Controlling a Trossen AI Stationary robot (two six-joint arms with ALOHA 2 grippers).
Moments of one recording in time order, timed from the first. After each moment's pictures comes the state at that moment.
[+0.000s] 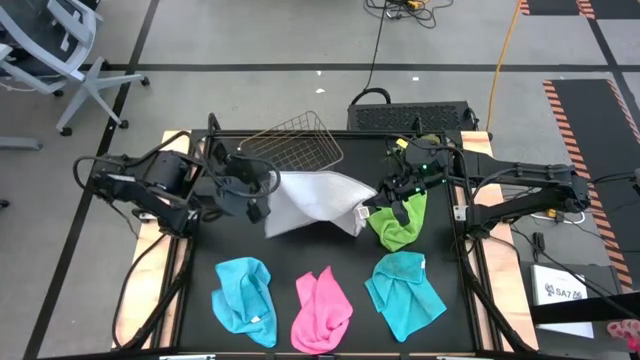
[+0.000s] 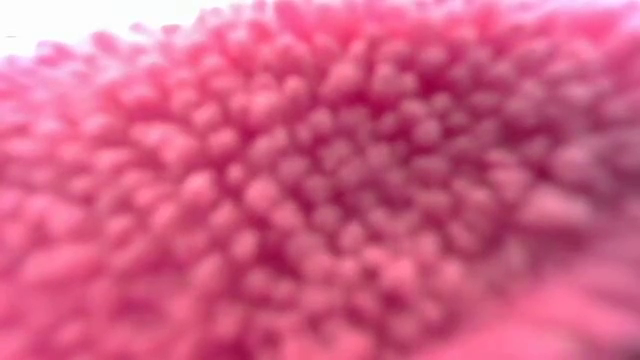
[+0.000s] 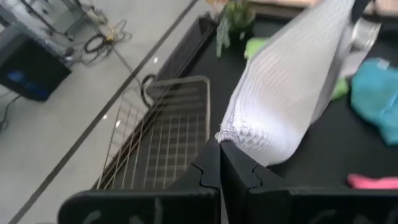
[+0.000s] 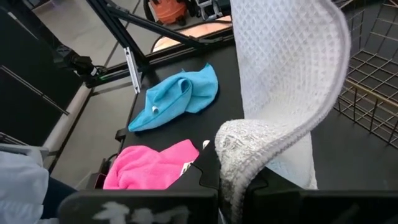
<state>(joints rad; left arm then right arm) -0.28 1.46 1.89 -1.40 -0.71 -0.50 -0.14 1.12 1.07 -0.46 -0.37 0.25</state>
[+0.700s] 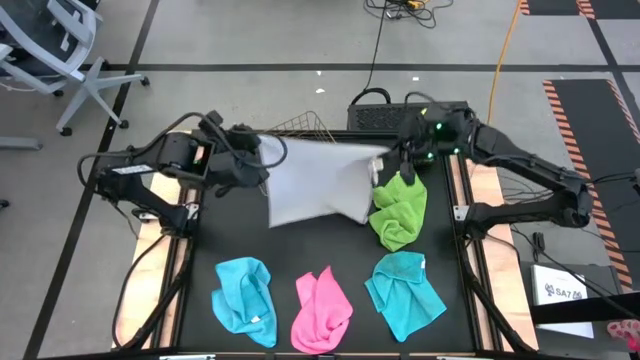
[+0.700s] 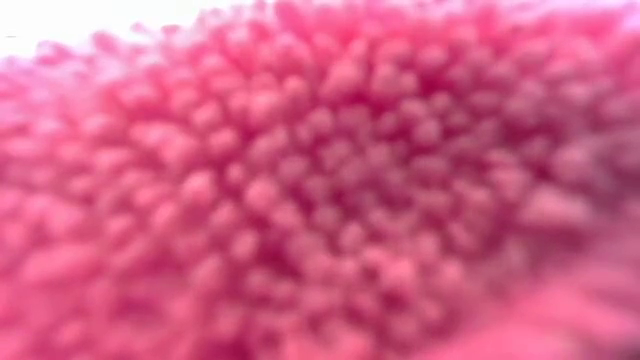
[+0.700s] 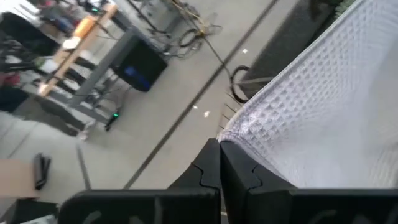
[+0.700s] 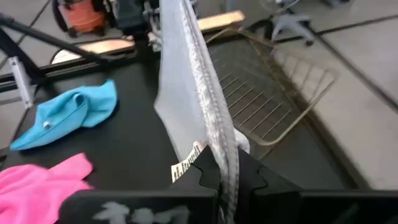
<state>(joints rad) -0.07 1.46 1.89 -1.49 -0.95 -0.37 -0.52 1.08 1.17 -0.63 -0.34 -0.06</state>
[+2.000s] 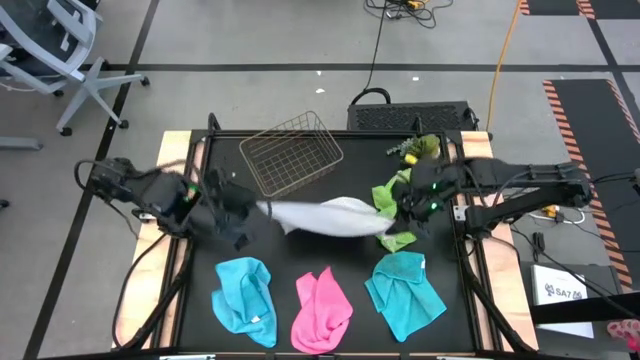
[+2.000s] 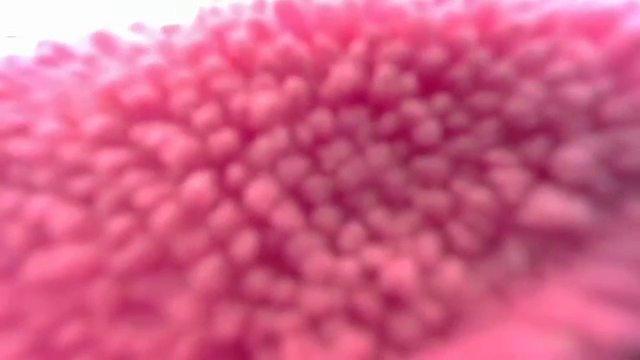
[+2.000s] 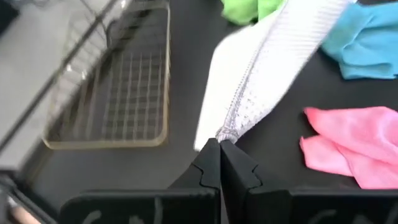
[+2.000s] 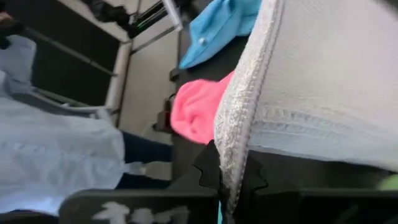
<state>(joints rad) -0.45 1.46 1.81 -1.57 -0.58 -0.84 0.05 1.08 1.10 -0.70 -0.45 0.51</state>
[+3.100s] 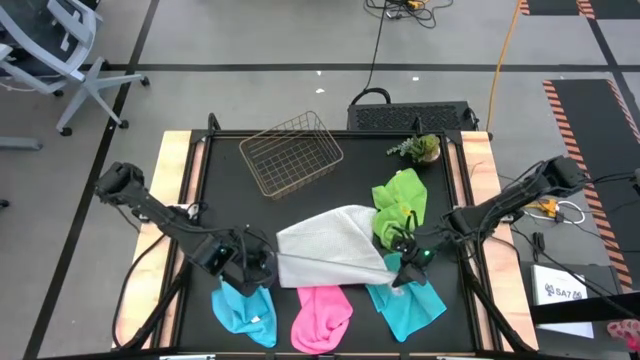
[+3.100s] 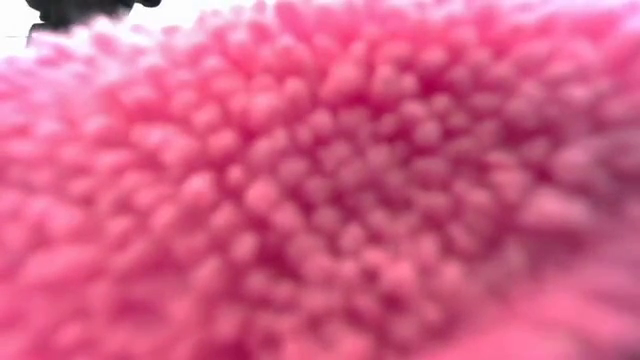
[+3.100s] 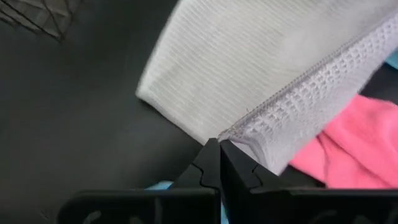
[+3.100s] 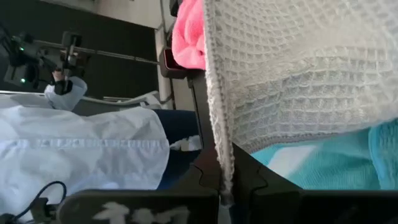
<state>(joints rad) -0.58 1.47 1.11 -0.91 -0.49 -1.36 0.39 1.08 0.40 0.14 -0.39 1.13</state>
